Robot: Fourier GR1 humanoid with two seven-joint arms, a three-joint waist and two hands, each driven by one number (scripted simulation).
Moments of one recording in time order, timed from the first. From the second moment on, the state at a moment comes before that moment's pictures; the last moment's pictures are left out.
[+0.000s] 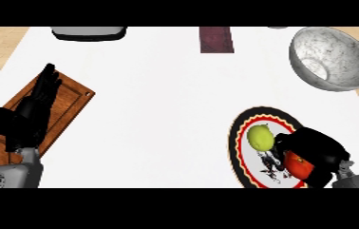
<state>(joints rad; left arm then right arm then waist) -0.12 0.32 0.07 -1.56 0.04 0.12 0.11 -0.07 -0.57 0.26 -1.46 1.05 0.49 -0.37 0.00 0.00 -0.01</state>
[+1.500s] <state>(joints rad) -0.16 0.29 0.10 -1.51 0.02 0.09 0.12 -0.69 -0.20 -0.10 -1.40 1.17 0.24 0.40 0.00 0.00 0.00</state>
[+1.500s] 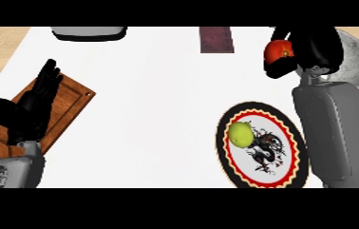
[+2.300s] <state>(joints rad) -0.15 0.27 0.10 -1.56 -0.01 0.08 0.14 -0.81 -0.37 -0.36 -1.21 1.01 0.10 0.32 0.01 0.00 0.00</state>
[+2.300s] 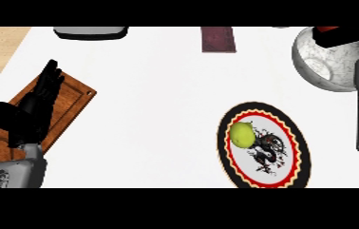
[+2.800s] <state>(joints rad) -0.17 0.26 0.10 -1.54 -0.02 0.07 0.13 -0.91 -0.51 -0.47 -0.70 0.96 -0.14 0.02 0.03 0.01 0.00</state>
